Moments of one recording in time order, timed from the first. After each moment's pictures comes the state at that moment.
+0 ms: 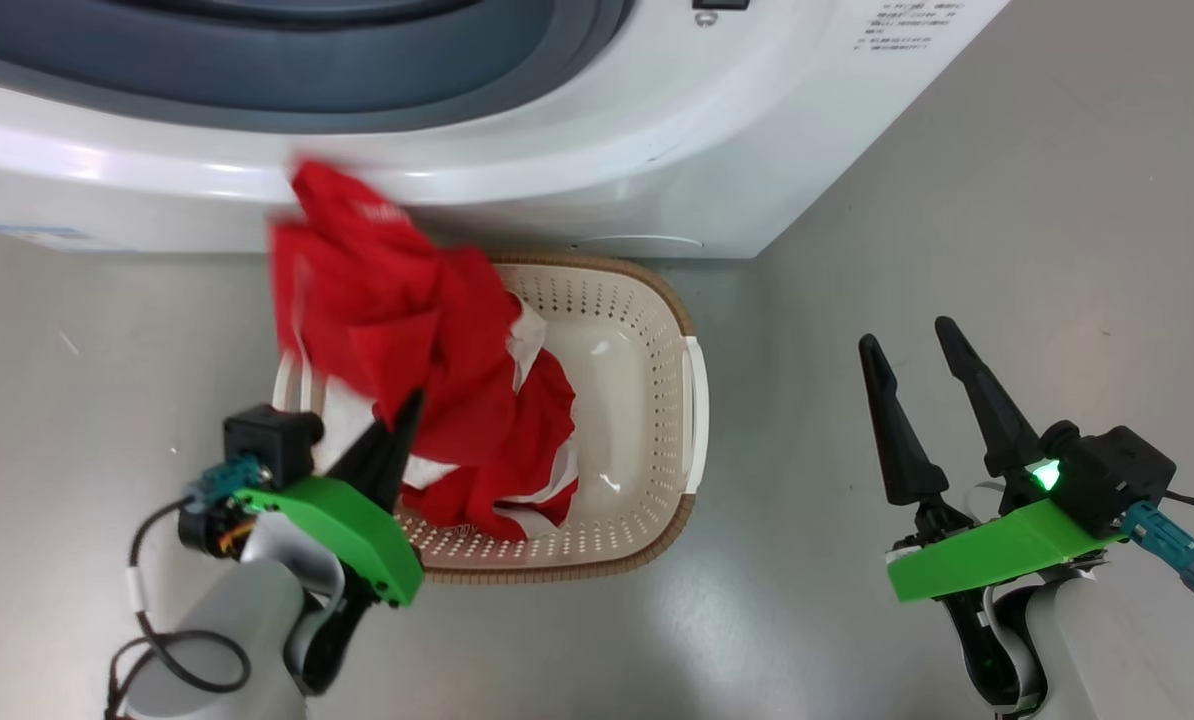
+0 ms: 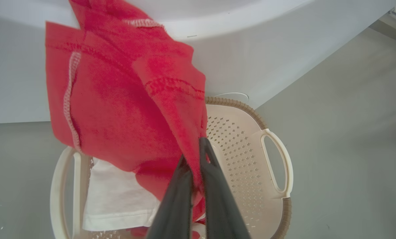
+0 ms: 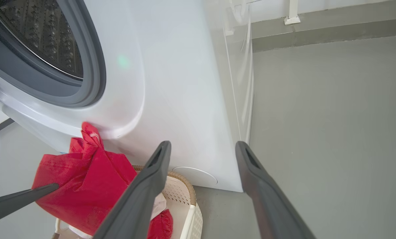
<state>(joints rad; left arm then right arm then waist) -0.65 0.23 -0.60 0.75 -0.72 -0.13 -0.25 -0.22 -0.05 0.10 0.18 0.36 0.12 -0.26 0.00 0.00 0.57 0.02</state>
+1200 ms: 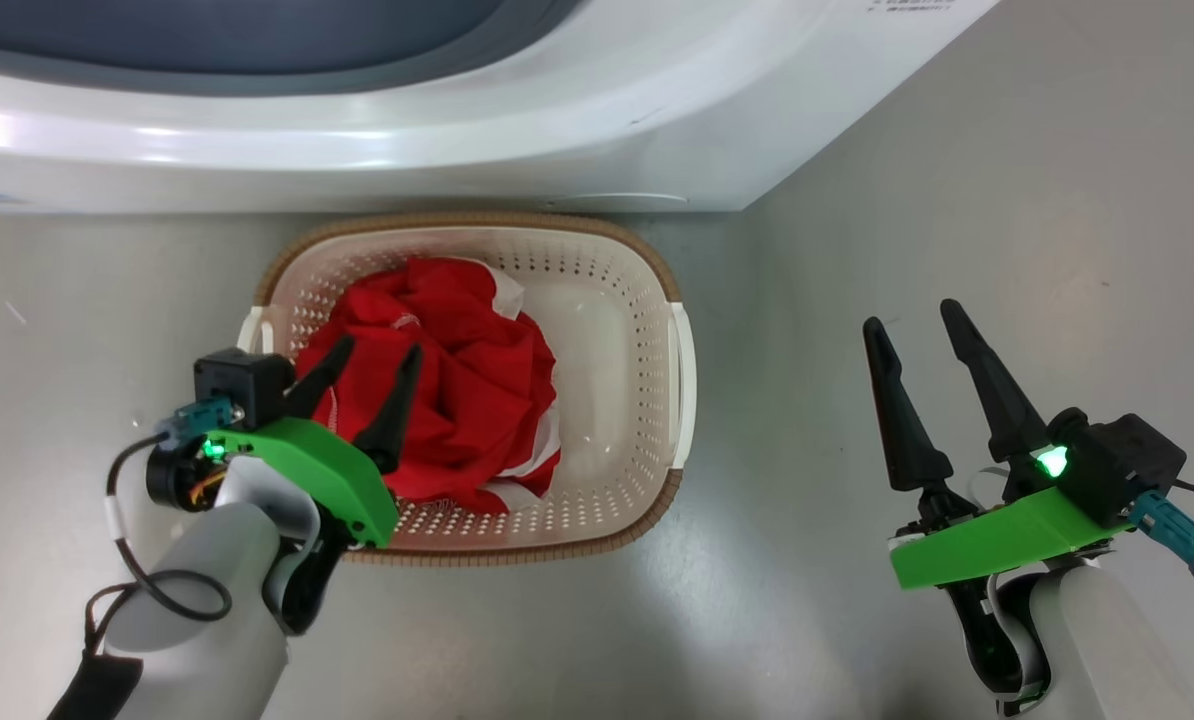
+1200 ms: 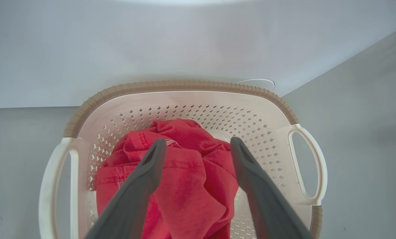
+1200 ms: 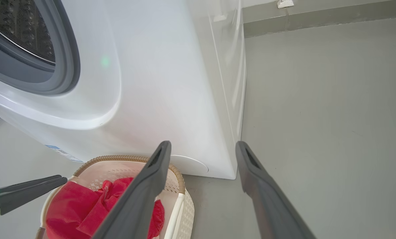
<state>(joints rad) -0.78 0.22 -0.65 0.90 -0.78 -0.13 -0.25 -0.24 -0.05 0.09 0.17 0.36 0.12 -0.26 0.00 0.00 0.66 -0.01</state>
